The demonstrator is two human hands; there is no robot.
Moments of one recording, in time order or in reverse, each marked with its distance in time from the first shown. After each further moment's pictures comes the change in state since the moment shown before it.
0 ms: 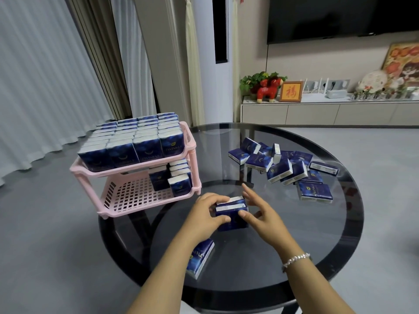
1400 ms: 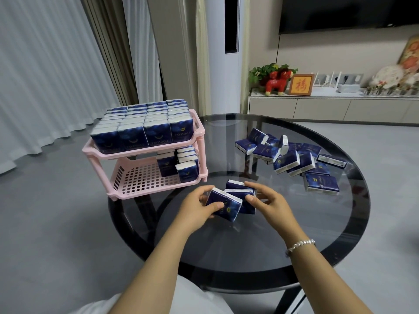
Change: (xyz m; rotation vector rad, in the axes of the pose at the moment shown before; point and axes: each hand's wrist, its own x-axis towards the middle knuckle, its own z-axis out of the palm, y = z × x) left_hand -0.021 -0.012 -0.014 -0.259 0.073 -0.243; right_hand -0.004 -0.013 0.000 0.069 0.085 0.027
